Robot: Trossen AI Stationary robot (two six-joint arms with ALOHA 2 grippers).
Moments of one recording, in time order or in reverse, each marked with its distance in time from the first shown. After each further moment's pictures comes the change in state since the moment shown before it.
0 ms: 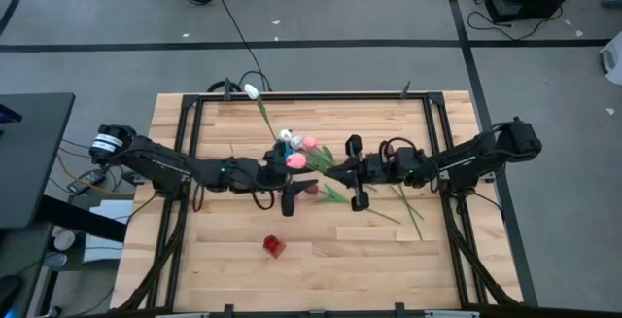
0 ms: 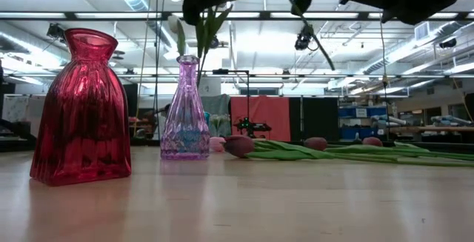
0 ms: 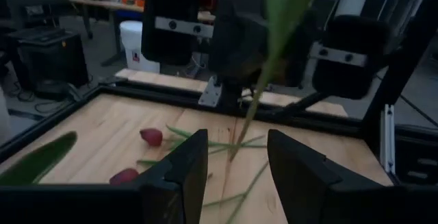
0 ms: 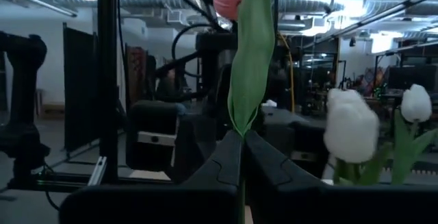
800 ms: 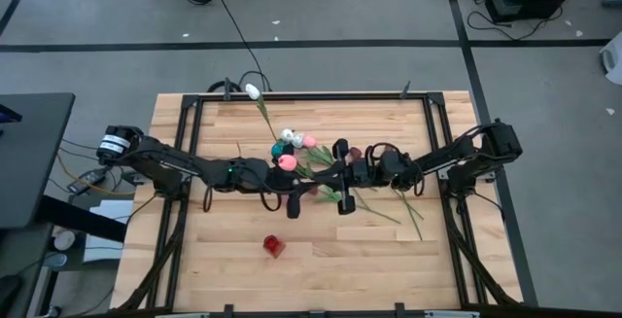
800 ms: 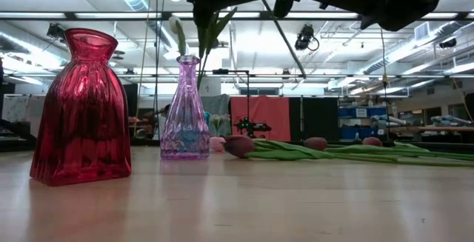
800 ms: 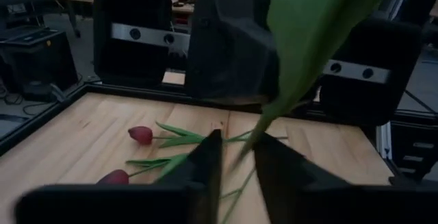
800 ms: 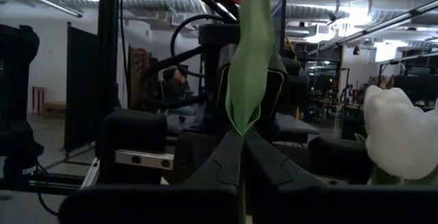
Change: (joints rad) left arm 0.012 0.068 0.042 0.002 0.050 0.030; right arm 0.004 0.164 0.093 0.091 -0.014 -0.026
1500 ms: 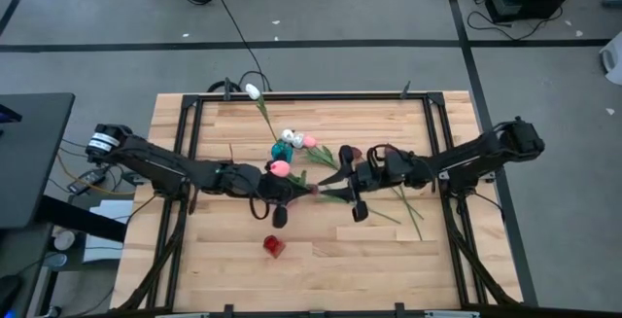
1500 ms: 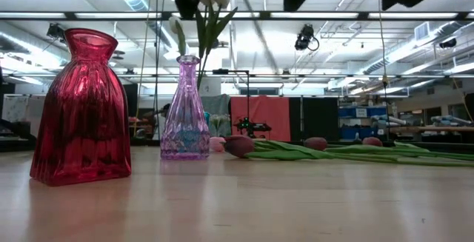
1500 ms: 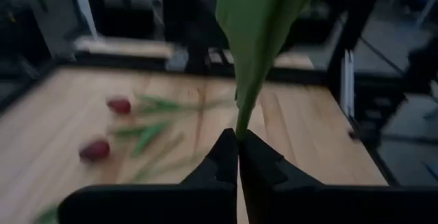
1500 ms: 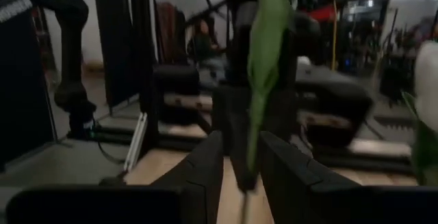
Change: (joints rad) left arm -0.076 -0.117 -0.001 -0.242 0.032 -0.028; right arm 0.037 -0.205 -0.002 -0.418 -0.058 0.069
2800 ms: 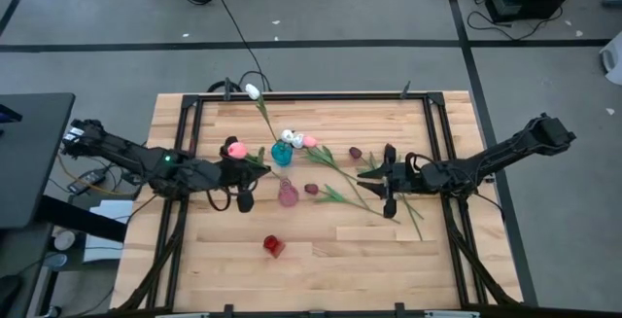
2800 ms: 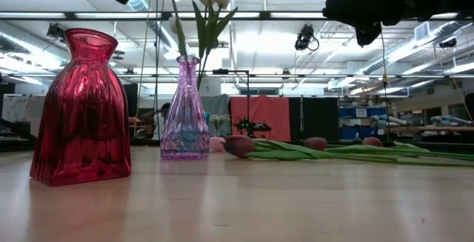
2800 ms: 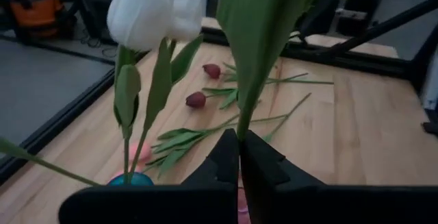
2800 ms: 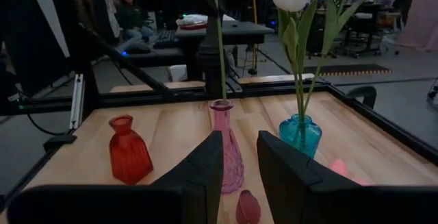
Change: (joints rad) left arm -0.085 -0.364 0.000 -0.547 -0.359 -0.161; right arm 0.147 -0.432 -0.367 -0.211 0.448 0.086
